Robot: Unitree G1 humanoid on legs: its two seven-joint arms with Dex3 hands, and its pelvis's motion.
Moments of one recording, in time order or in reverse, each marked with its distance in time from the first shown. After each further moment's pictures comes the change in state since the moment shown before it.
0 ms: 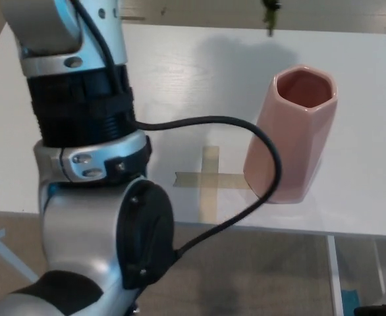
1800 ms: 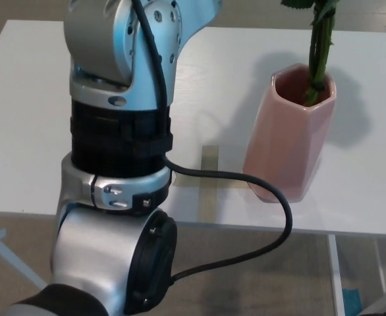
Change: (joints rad) left_arm 0.103 0.016 -0.267 -0.053 -0.178 0.111 0.130; right_arm 0.012 0.000 0.002 0.001 -0.001 -0.001 -0.001
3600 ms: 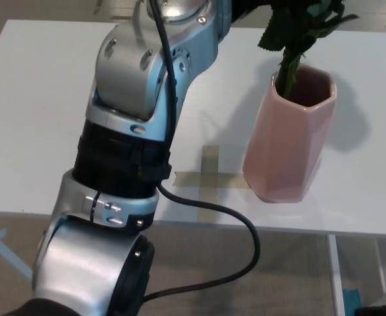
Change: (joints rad) left_arm 0.116 0.072 -0.192 0.107 0.084 -0.197 -0.044; right_arm -0.020 0.000 0.003 -0.008 0.001 0.003 0.000
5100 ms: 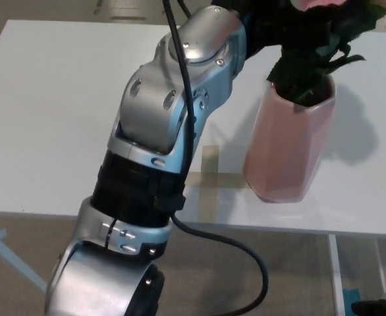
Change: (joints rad) left_arm 0.109 -0.066 -0.055 -0.007 0.050 -0.048 -0.002; right_arm -0.015 0.000 0.006 -0.001 0.000 0.000 0.012
